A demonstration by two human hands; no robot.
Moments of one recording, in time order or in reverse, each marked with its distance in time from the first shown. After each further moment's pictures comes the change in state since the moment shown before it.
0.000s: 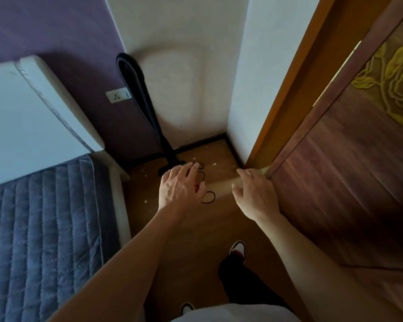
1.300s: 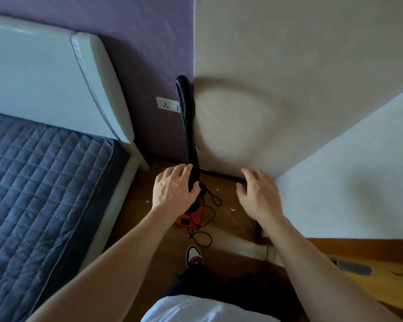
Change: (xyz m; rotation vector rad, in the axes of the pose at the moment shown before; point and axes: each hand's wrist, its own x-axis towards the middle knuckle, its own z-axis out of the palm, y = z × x) left_hand 0.299 -0.089 0.023 -0.040 0.034 -0.618; right_hand 0.438 -0.043 0.000 -0.054 -0.210 -0.494
